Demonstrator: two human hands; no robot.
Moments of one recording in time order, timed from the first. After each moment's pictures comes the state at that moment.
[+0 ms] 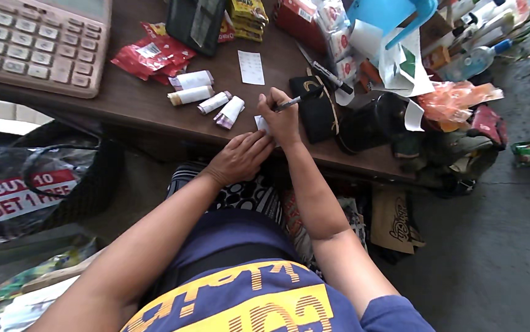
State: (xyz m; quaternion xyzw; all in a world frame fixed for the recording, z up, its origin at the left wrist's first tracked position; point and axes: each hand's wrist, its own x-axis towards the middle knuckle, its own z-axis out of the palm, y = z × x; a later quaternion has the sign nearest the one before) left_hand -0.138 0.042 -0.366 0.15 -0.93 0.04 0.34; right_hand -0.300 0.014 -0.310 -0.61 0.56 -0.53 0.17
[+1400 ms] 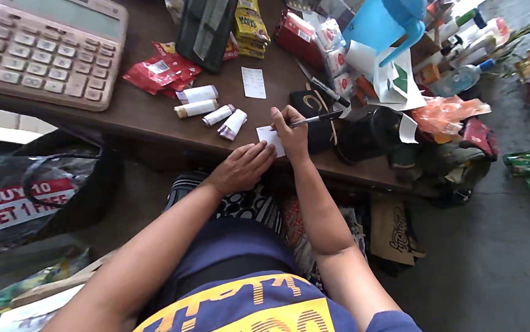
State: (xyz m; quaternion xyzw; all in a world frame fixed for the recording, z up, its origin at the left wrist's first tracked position) left_hand -0.137 0.042 -0.369 0.14 -0.93 0.06 0.34; right_hand -0.315 0.029 -0.302 -0.55 0.57 -0.56 0.25
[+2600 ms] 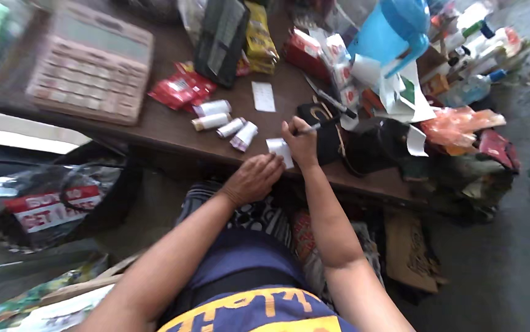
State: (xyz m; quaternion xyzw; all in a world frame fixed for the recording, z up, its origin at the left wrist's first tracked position) left_hand -0.140 0.046 -0.367 0.16 -0.92 0.04 0.34; right_hand -0.326 0.025 -0.305 -0.60 0.59 -0.50 0.17
